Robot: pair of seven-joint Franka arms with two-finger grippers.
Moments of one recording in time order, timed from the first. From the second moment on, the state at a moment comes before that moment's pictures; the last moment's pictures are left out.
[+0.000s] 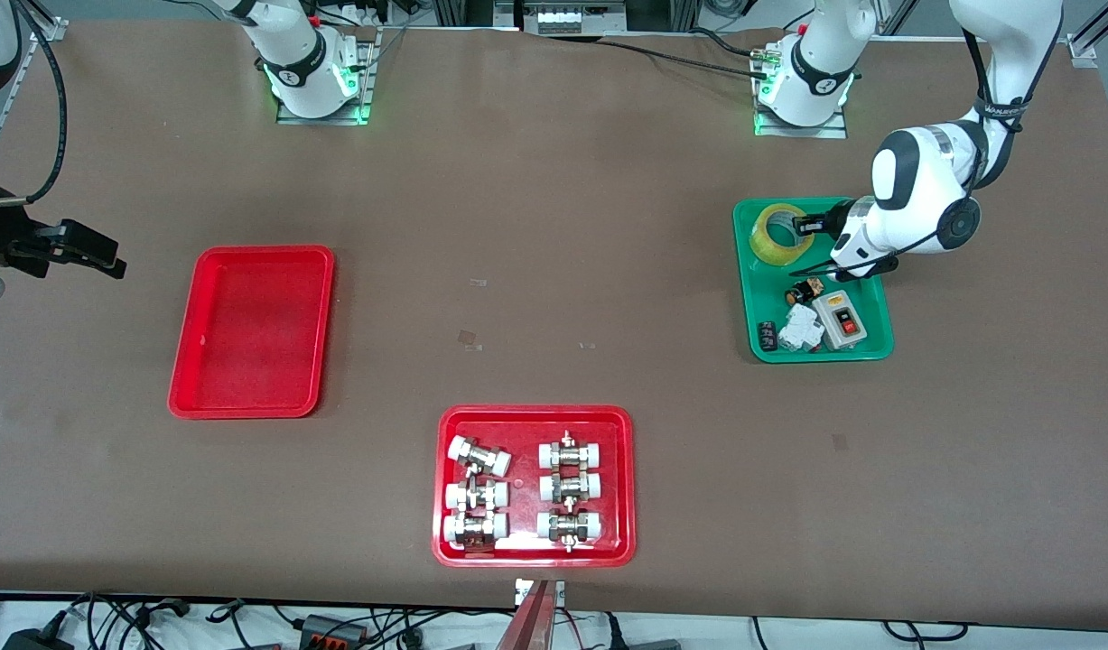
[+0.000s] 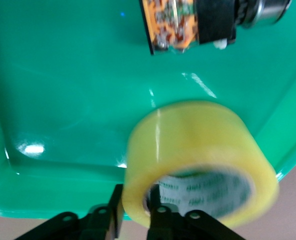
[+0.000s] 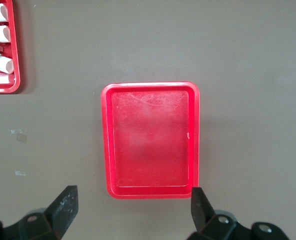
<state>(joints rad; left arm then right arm) 0.07 0.17 -0.06 -2.51 -0.26 2.17 -0.07 -0.03 0.15 -0.01 -1.49 0.01 1.64 -0.03</state>
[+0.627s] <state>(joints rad) 0.06 0.14 -0.06 -2.19 -0.26 1.84 -0.06 -0.03 0.15 -0.01 -1.49 0.01 1.64 -0.03</state>
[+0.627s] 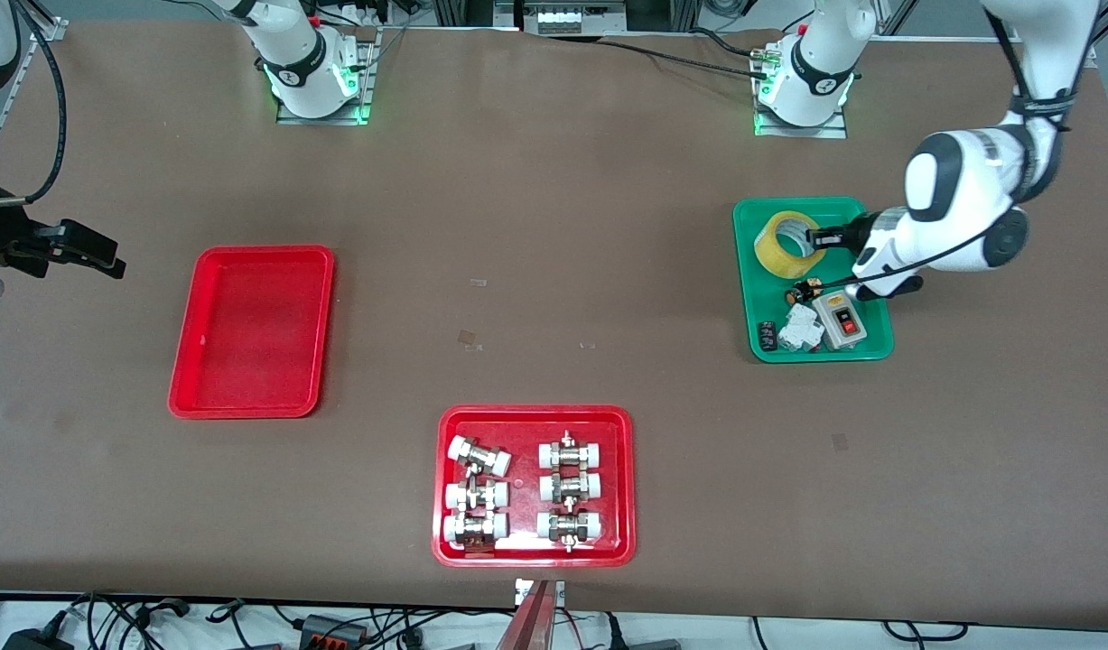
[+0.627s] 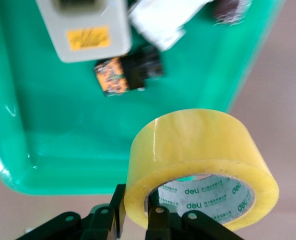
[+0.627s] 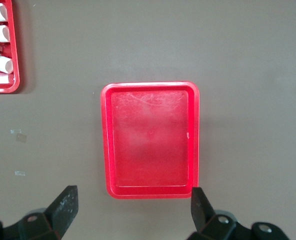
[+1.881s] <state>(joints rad) -0.36 0.33 -0.19 -1.38 -0.71 1.60 -0.37 0.31 0.29 0.02 -1.49 0.59 1.72 -0.03</state>
